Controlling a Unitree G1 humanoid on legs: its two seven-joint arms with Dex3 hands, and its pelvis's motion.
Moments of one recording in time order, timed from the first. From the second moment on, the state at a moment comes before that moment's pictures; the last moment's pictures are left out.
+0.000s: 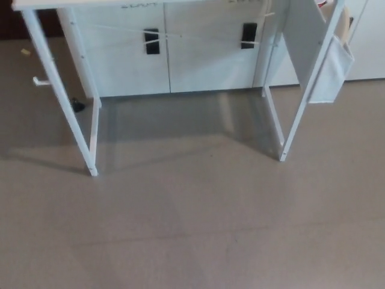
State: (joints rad) left_arm 0.04 0.50 0.17 1.07 0.02 -0.20 -0.14; right_arm 0.35 -0.31 -0.25 0.82 0.09 -0.33 0.24
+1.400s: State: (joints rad) left_arm 0.08 0.50 0.08 1.12 0.05 -0.20 -0.14; right_arm 0.41 -0.32 -0.23 0.89 0.08 -0.38 0.23
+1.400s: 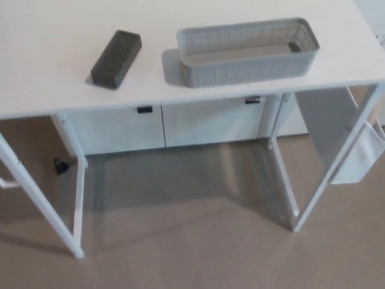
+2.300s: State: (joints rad) left_arm 0.12 0.47 0.02 1.04 0.07 -0.21 -0.13; right_arm 0.43 -0.32 -0.21 0.85 0.08 -0.39 0.22
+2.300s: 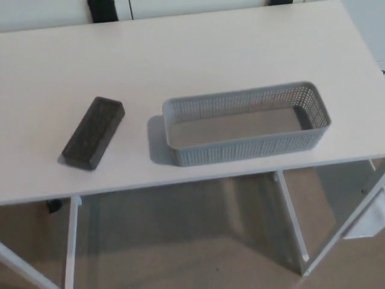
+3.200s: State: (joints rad) left_arm 0.17 0.44 -0.03 0.92 0.07 -0.20 -0.26; right_arm 0.42 -0.33 -0.19 0.87 0.07 -0.39 0.21
